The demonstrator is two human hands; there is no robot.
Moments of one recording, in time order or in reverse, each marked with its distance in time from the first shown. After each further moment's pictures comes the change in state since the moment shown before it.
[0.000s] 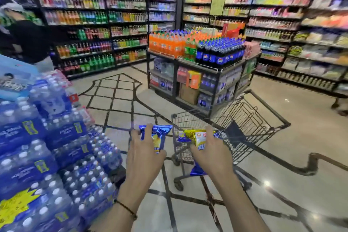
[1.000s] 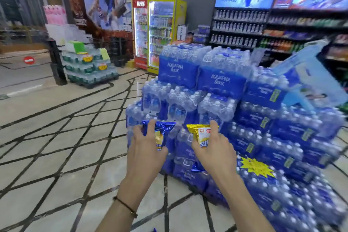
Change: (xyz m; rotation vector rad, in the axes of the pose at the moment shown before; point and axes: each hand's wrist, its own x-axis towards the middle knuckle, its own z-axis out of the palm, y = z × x) left_hand -0.599 -0.320 -0.536 0.395 0.840 -0.926; right_hand -0.641 -0.529 -0.010 0.516 -0.468 -1.131
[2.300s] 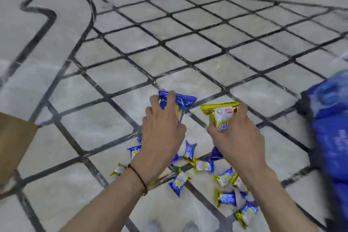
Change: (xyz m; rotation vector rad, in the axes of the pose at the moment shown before) left_hand -0.222 -0.516 0.119 0.385 0.261 -1.057; right_hand -0.260 -0.150 0.543 0.117 -0.866 -0.828
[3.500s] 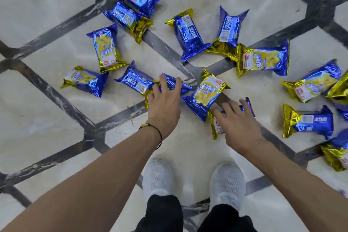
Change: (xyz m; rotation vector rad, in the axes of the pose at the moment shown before) left_hand -0.146 -0.338 0.588 0.501 -0.457 0.018; right_hand -0.167 0.310 0.605 -0.636 -0.723 -0.598
